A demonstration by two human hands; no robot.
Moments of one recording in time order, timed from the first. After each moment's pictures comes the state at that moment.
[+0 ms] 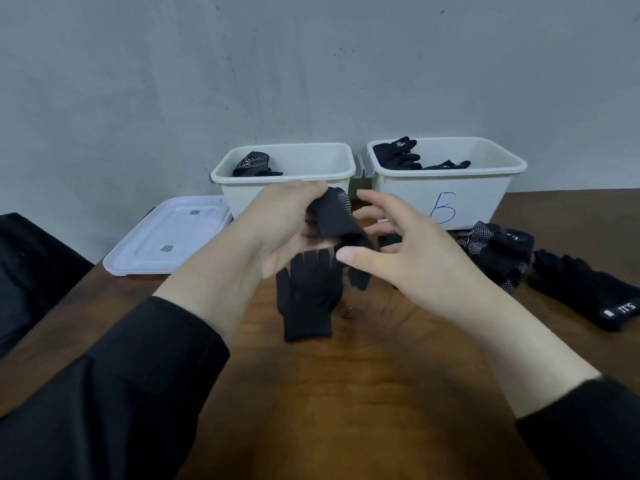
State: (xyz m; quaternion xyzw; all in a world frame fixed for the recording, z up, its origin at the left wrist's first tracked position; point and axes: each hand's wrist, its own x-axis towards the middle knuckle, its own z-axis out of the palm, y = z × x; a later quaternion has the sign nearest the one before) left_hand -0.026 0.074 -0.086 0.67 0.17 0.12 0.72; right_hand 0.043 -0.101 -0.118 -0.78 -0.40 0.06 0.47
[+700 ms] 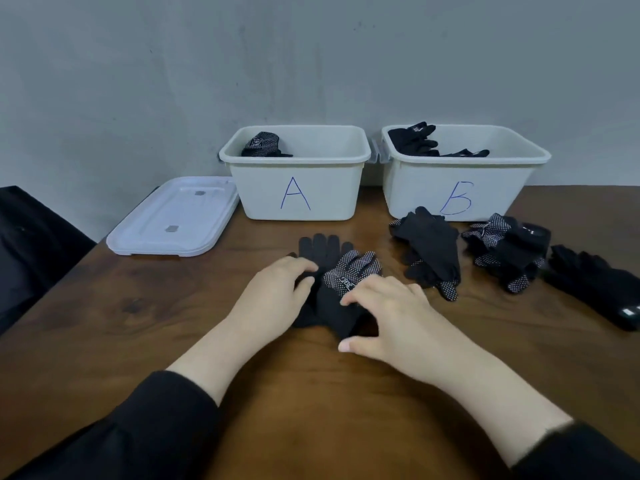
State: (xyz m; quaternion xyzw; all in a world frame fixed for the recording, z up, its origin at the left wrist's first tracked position) left_hand -0.064 0.108 -0.217 0.94 0.16 0.15 0.25; right_hand 0.028 -0.096 -0.210 -0.84 -0.52 0.03 0.17
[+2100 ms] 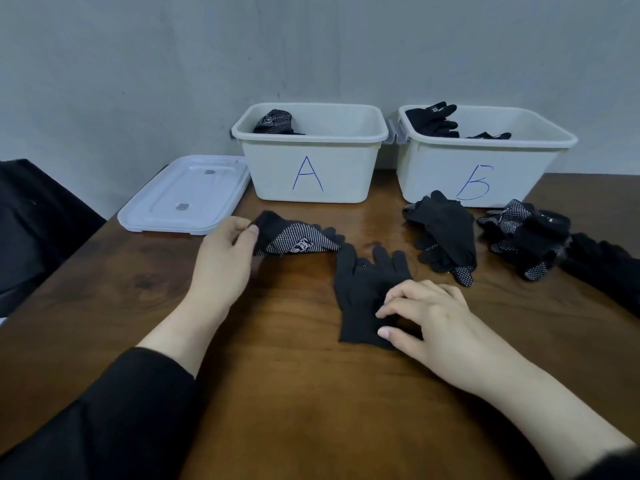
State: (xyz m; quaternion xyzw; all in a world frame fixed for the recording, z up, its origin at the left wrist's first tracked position) left_hand -0.092 0.154 -0.214 0.75 0.32 0.34 0.46; right_hand 0.025 -0.129 -0.224 -0.84 -0.51 0.05 0.17
